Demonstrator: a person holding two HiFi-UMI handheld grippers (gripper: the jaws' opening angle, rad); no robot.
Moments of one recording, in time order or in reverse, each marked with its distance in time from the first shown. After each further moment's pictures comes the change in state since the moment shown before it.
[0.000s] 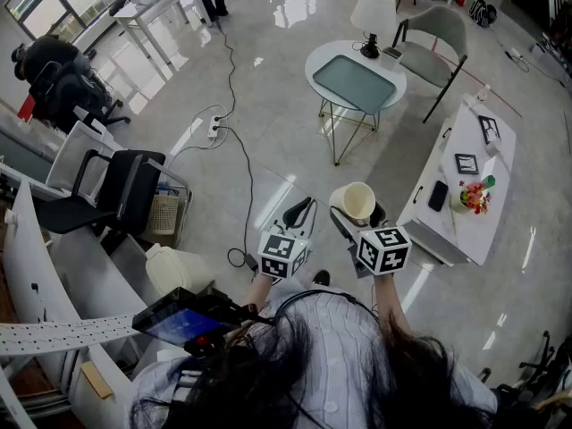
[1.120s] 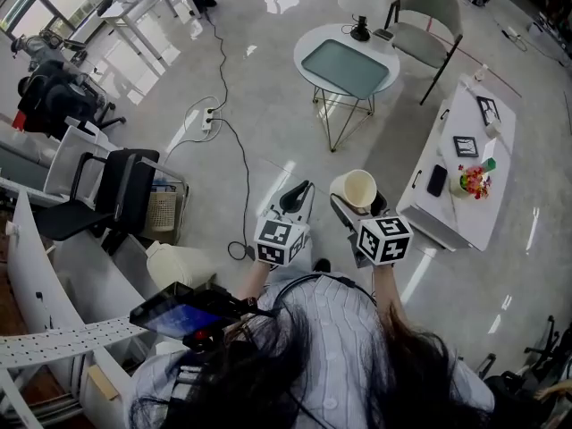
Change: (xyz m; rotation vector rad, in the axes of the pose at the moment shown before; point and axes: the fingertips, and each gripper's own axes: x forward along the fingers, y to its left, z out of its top) left arm 0.035 -0.005 0.016 0.029 0.004 -0.025; right arm -0.002 -0.035 0.006 0.054 -0.017 -0.039
